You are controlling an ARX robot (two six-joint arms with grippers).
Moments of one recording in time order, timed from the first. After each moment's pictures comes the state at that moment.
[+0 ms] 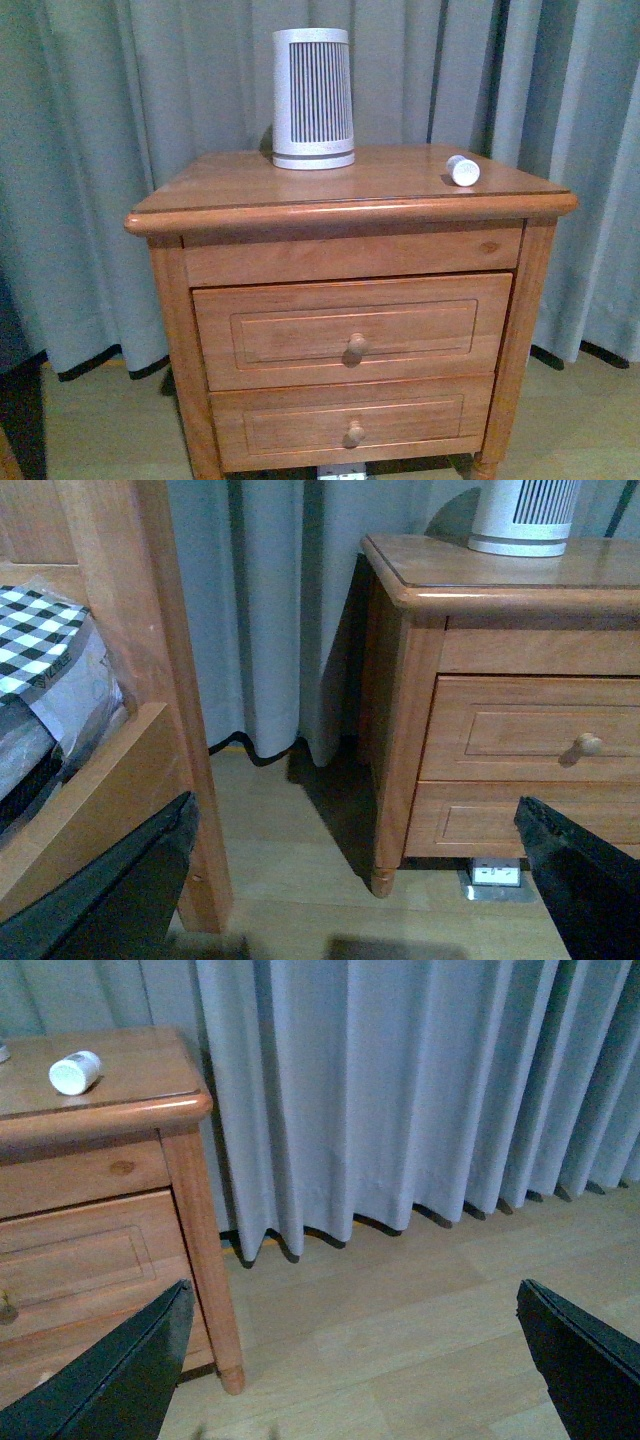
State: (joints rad) left arm -0.01 0.00 0.01 0.00 0.00 0.00; right arm 0.09 0.44 0.14 0.26 0.45 0.05
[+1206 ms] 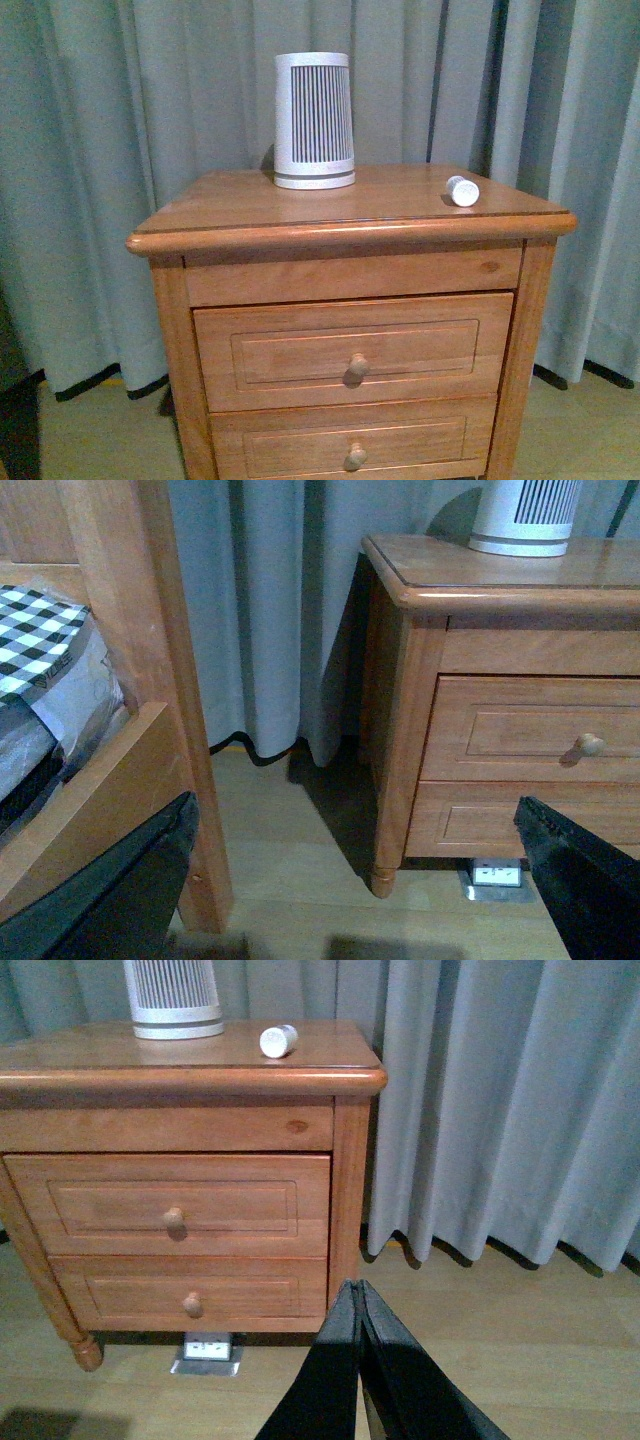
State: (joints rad) left arm -0.01 0.00 0.01 0.00 0.00 0.00; right arm 0.00 0.01 0.01 0.00 0.00 0.00
